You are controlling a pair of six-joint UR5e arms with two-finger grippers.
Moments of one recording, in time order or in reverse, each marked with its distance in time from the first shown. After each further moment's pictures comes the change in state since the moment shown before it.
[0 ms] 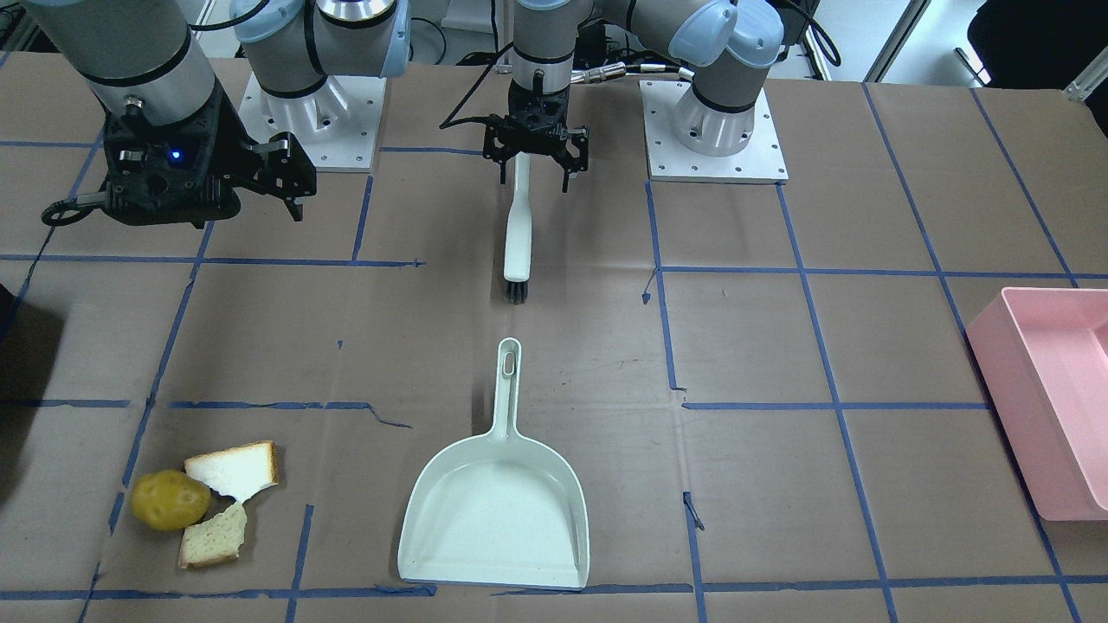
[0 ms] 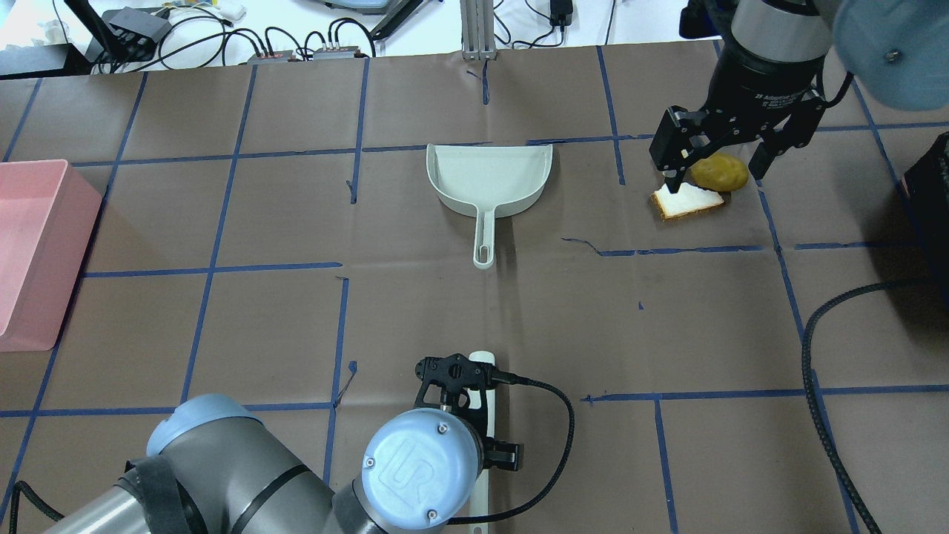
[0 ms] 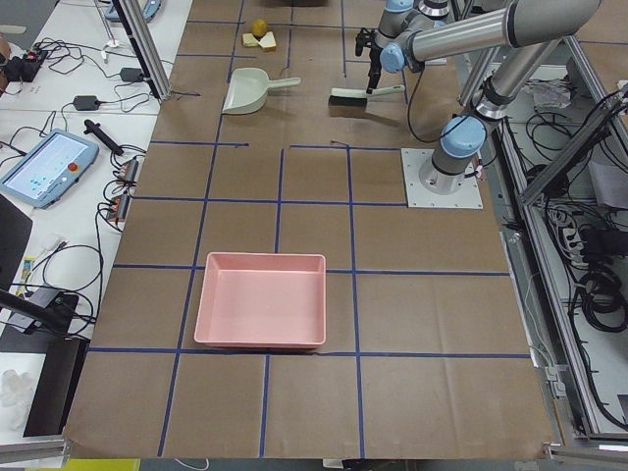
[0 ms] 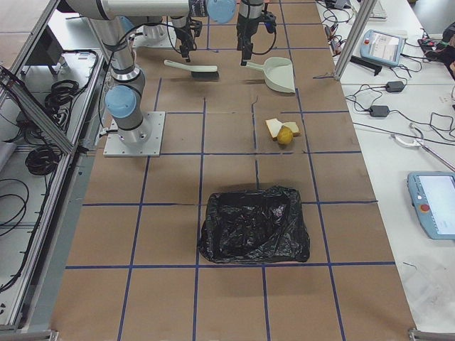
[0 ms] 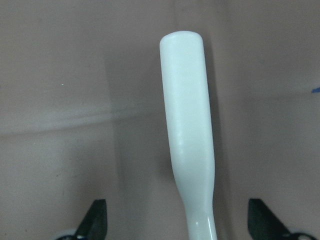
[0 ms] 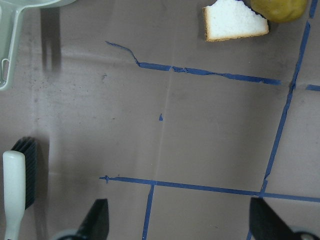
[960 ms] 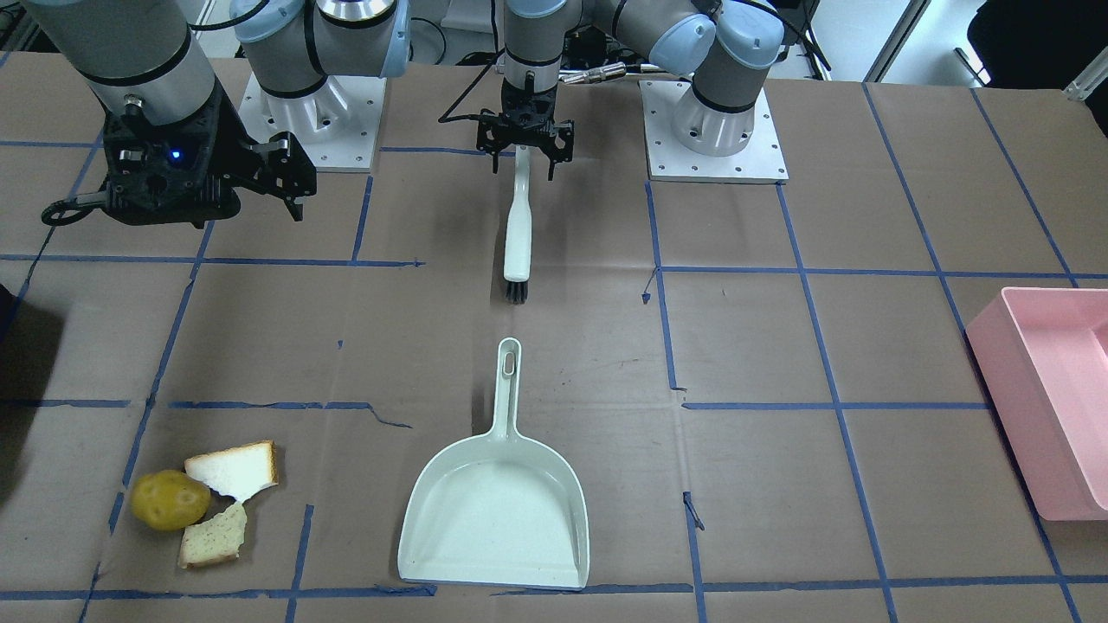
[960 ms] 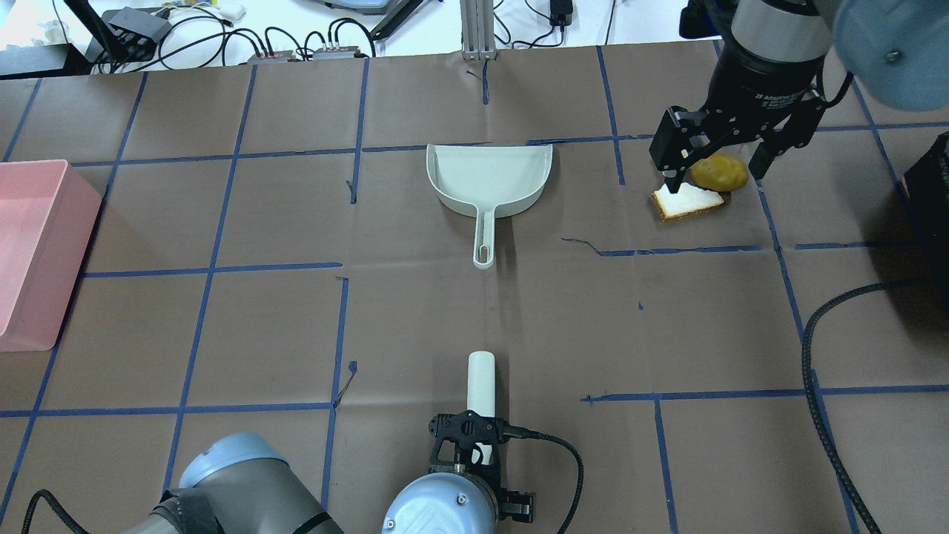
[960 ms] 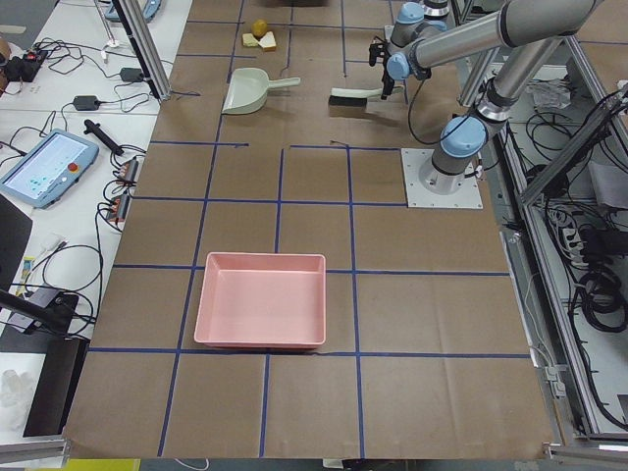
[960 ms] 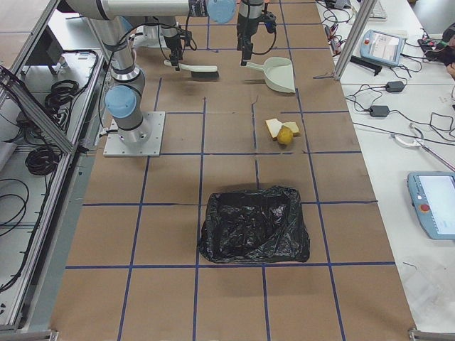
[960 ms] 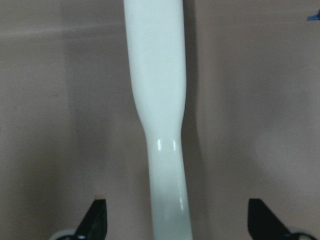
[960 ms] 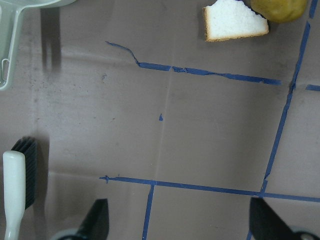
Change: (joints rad) left arm -0.091 -0.041 -0.079 0.096 -0.024 -0.121; right arm 0.000 0.000 0.000 0.000 0.000 0.000
